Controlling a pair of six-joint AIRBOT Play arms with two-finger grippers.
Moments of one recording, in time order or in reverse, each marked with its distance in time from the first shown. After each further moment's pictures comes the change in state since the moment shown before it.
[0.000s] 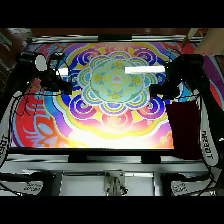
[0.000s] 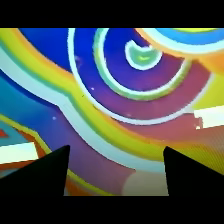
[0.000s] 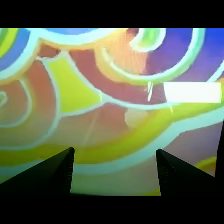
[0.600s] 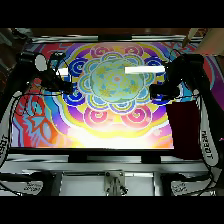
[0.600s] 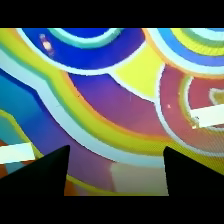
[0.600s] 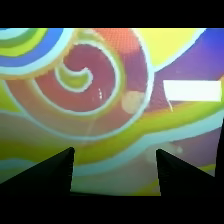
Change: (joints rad) left arm 0.000 0.000 0.000 -0.013 0.000 0.000; right arm 0.000 0.000 0.000 0.000 -0.004 0.001
